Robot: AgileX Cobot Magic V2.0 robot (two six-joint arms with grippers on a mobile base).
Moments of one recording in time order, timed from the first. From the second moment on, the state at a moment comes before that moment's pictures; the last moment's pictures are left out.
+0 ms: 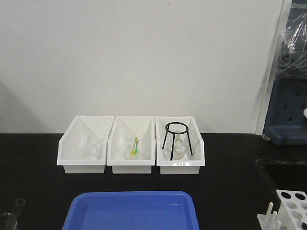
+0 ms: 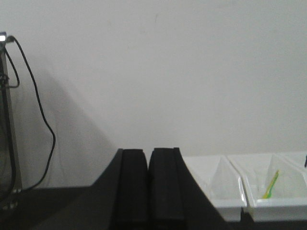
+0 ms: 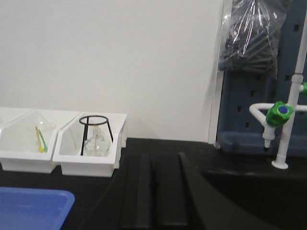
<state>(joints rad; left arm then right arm) 0.05 0.14 -0.24 0.21 -0.02 -0.15 0.02 0.28 -0.28 -0.04 0.05 -0.03</state>
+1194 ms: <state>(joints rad) -0.05 1.08 -0.24 0.38 -0.41 -0.02 0.02 0.42 -0.28 -0.04 0.03 -0.03</state>
